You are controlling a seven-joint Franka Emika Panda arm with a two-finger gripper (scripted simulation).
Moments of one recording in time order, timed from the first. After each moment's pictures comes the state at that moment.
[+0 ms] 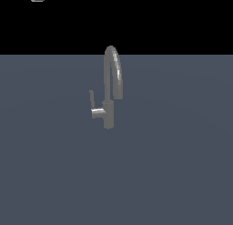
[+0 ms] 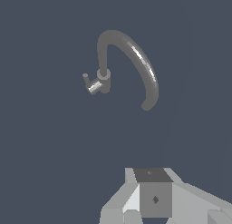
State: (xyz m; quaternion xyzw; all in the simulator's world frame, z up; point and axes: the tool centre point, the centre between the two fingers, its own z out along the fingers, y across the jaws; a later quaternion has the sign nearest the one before) arm -0.223 0.085 0.362 0.97 -0.22 0.12 0.06
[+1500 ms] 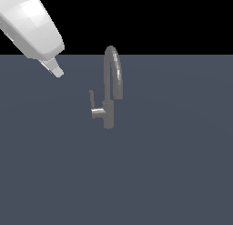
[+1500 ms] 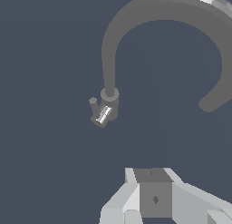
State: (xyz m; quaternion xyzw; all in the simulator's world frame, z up) arm -0.141 0.129 0.259 0.88 -0.40 0.22 0.11
